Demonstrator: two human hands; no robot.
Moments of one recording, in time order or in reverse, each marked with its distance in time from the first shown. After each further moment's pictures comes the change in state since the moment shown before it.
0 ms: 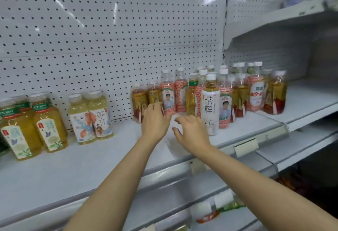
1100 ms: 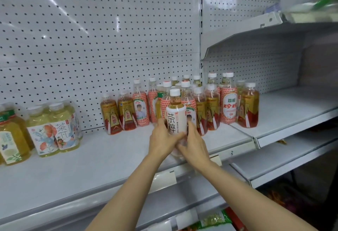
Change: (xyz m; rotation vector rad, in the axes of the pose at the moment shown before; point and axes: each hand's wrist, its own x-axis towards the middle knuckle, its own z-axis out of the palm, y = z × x) left_hand -0.016 0.122 0.099 -0.259 -0.089 -0.123; right_hand -0.020 0.135 -0.037 0.527 -0.144 0.327
